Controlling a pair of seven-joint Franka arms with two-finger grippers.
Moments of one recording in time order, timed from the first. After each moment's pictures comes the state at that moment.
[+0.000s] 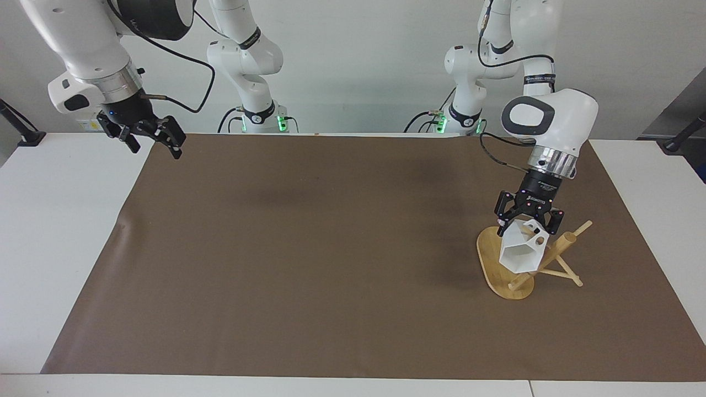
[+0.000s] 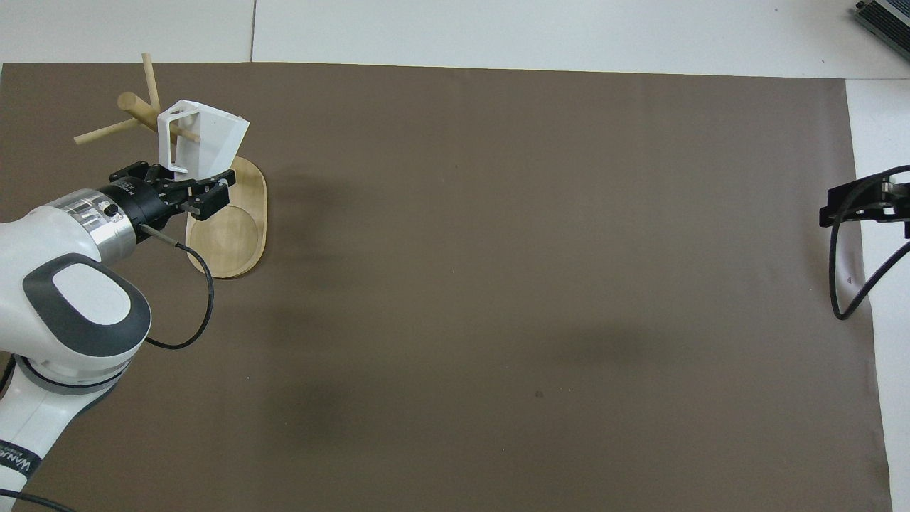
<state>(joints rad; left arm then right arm) -0.12 0.03 -0.05 -2.19 -0.94 2.84 -2.19 -0.07 0.05 -0.02 -1.49 -0.03 1.53 0.07</state>
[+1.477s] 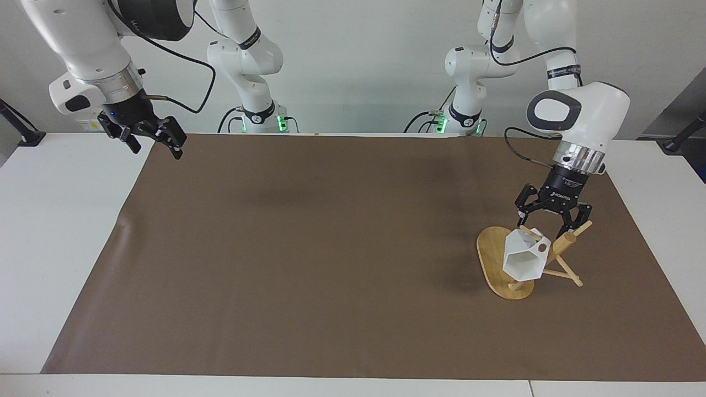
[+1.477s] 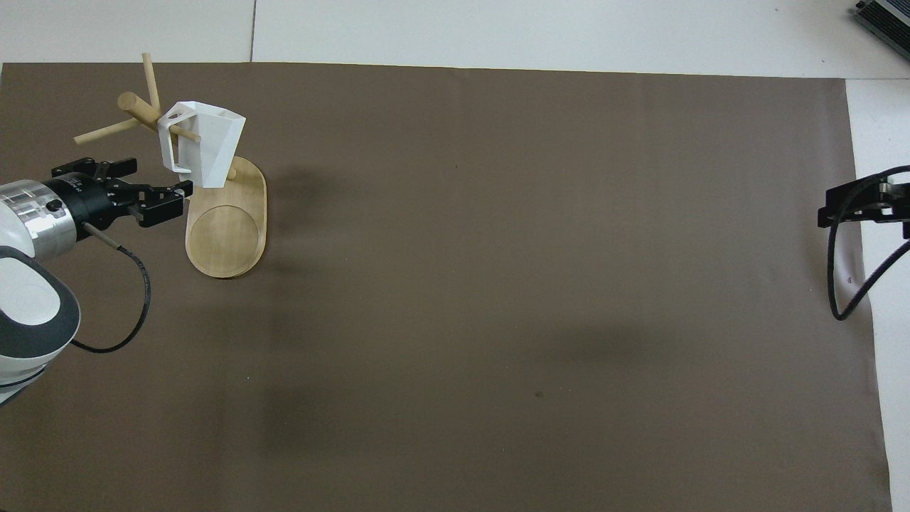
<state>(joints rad) 0.01 -0.01 -0.04 -2.14 -0.66 2.62 -2.19 -0.07 0.05 -0.02 -1.49 -0.03 1.53 0.07</state>
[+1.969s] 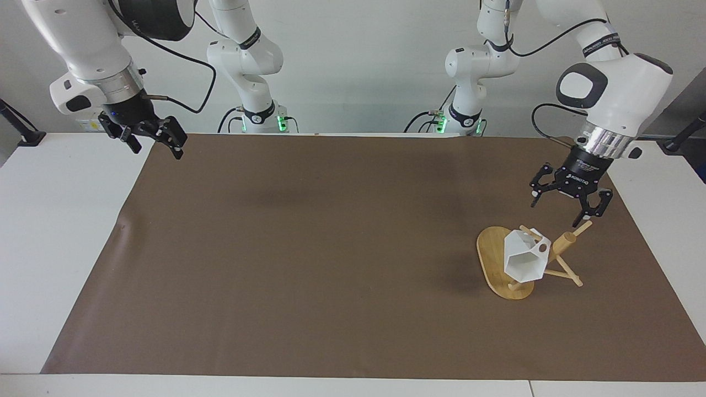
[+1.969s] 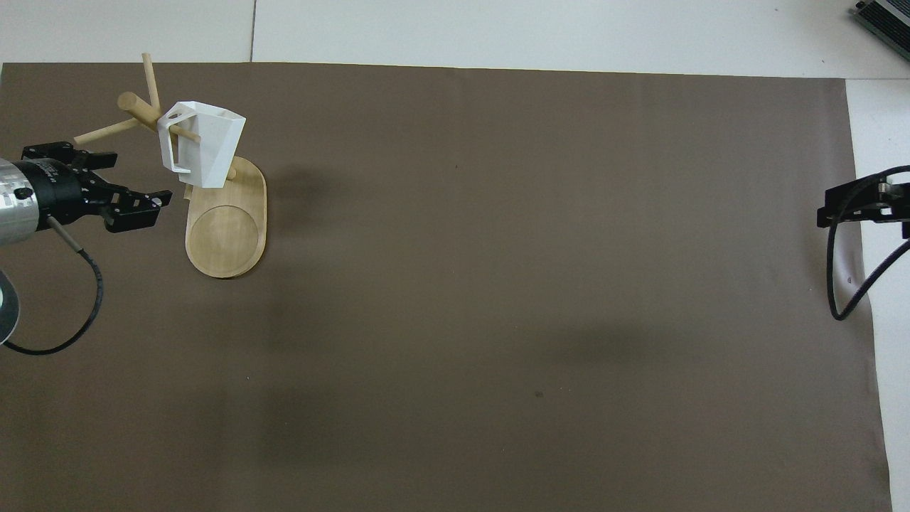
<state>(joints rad) 0.05 -0.03 -0.03 -1.96 -0.31 2.26 -2.15 -0.06 0.05 -0.02 -1.49 -0.03 1.53 0.07</state>
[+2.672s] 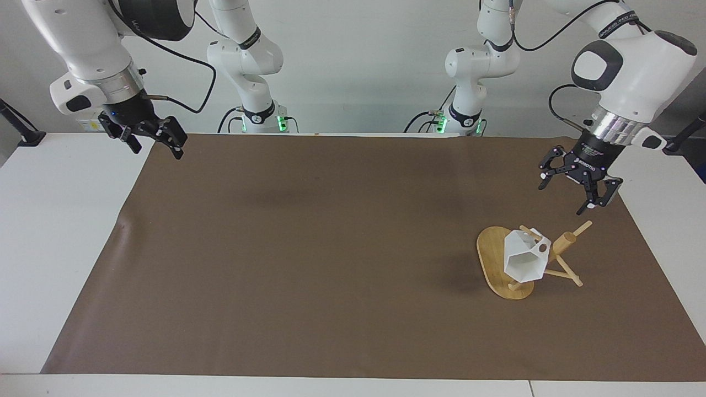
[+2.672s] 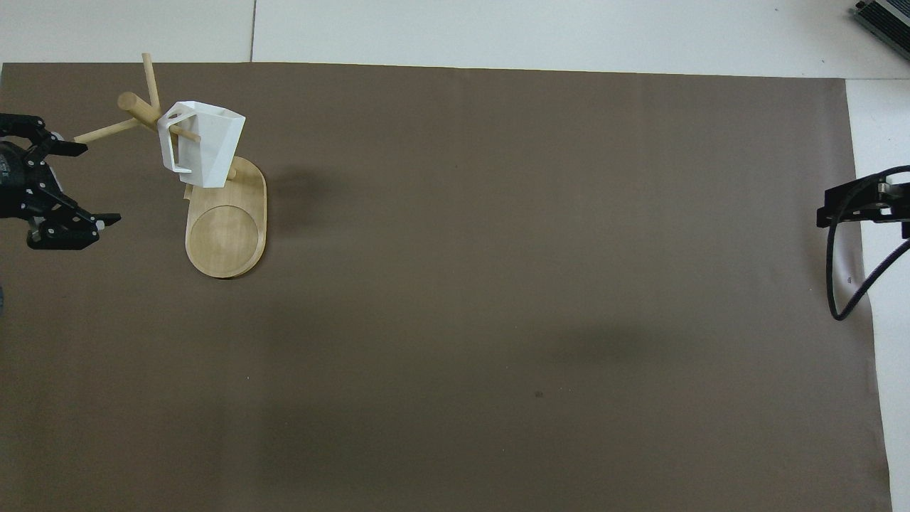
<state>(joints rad) 0.06 -0.03 -0.03 -1.76 -0.19 1.95 -1.45 -0.06 0.05 -0.02 -1.49 -0.03 1.53 0.07</state>
